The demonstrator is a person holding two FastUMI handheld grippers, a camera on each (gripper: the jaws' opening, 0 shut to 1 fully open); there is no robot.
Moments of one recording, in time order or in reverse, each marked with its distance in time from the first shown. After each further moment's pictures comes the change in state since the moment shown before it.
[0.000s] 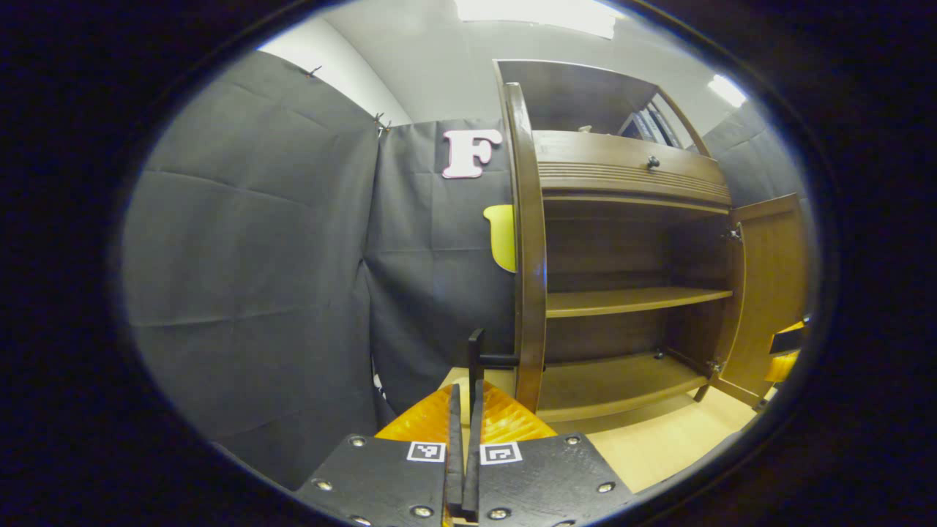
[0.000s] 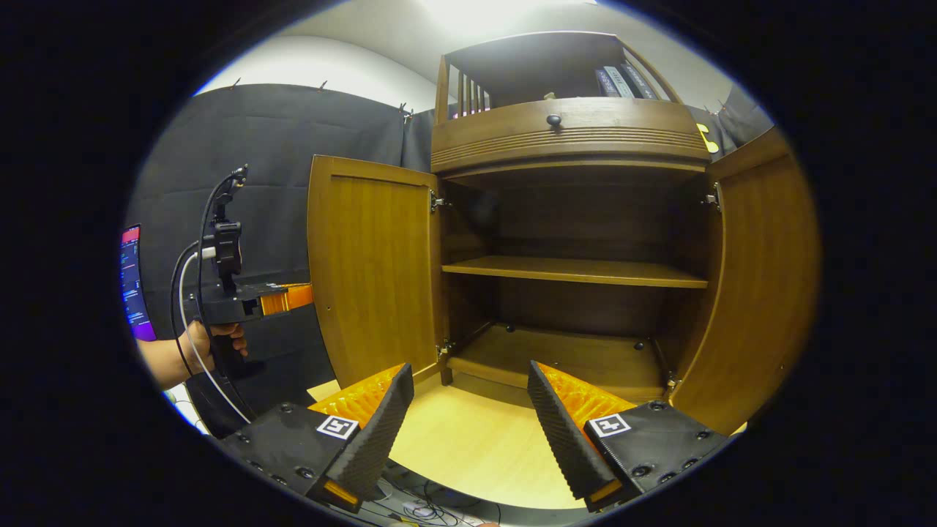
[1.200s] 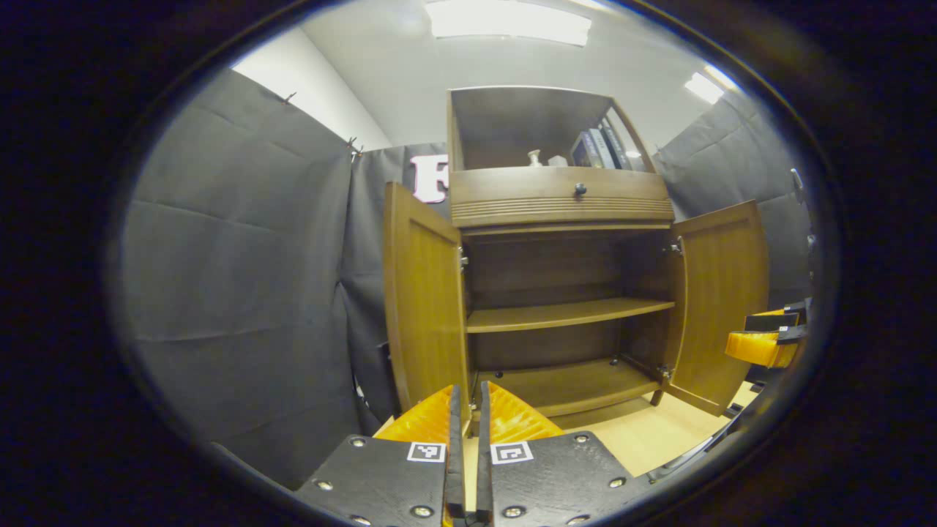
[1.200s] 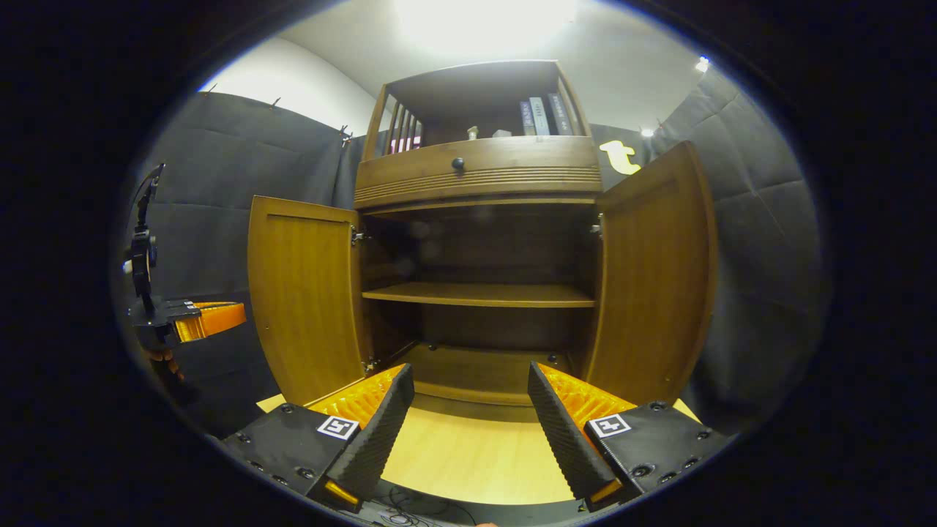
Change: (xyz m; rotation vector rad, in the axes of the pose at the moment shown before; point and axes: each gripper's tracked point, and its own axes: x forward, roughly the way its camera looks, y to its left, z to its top) left arm -0.112 -0.126 0.048 0.070 -0.079 -0.088; right arm -0.101 -0.103 0.025 0.018 -0.098 -0.323
